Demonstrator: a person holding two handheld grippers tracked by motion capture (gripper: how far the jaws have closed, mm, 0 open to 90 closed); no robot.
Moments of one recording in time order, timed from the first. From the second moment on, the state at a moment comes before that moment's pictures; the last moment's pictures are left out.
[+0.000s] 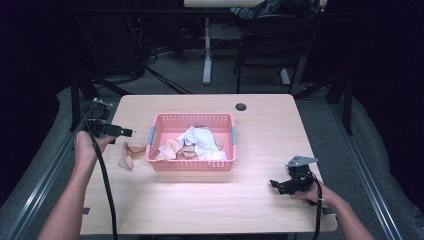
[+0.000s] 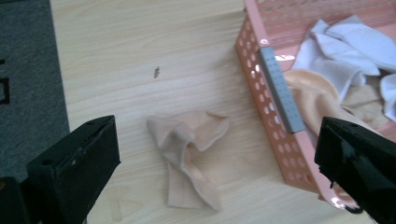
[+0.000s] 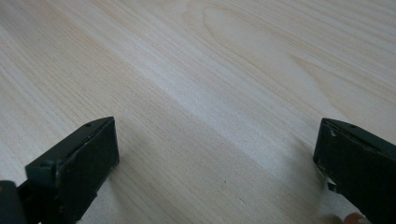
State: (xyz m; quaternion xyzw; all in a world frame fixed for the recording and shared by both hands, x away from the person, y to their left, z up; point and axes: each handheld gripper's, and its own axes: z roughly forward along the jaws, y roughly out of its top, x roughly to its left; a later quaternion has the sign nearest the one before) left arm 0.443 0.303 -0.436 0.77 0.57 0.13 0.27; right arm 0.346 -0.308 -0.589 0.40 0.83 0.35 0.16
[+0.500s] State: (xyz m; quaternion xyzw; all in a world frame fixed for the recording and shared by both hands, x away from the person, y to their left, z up) left arm 0.442 0.252 -0.429 0.81 0.51 0.12 0.27; right arm 0.346 -0.308 -0.589 0.40 0.83 0.35 0.16
